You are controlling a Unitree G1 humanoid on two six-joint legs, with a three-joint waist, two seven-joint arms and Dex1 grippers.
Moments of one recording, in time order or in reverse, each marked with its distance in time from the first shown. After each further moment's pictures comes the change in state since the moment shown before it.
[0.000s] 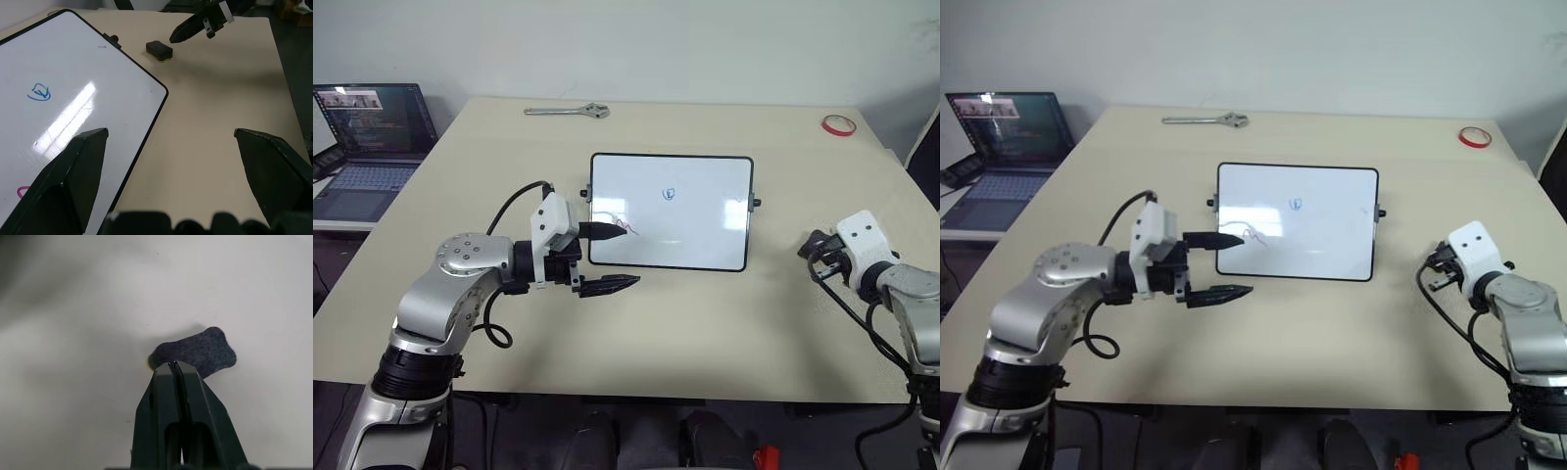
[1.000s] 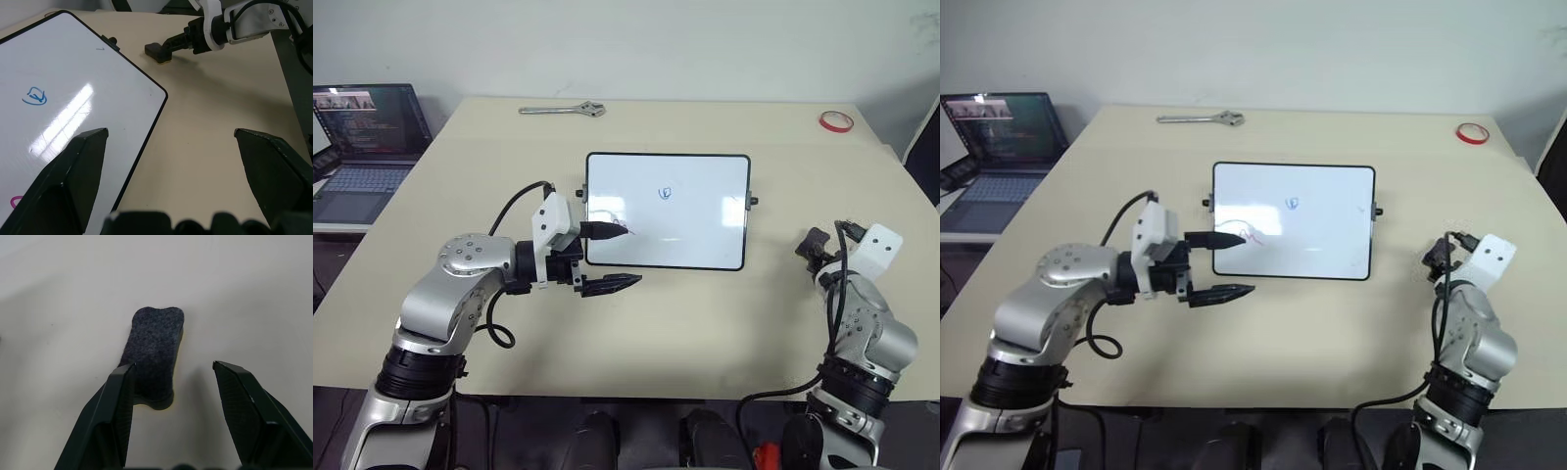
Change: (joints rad) left arm 0.000 -0.013 0.000 0.002 0.001 -0.003 0.004; right arm -0.191 0.690 -0.423 0.055 0.153 0.000 -0.696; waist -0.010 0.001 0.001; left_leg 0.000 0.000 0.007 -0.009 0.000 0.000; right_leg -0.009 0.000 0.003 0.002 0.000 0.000
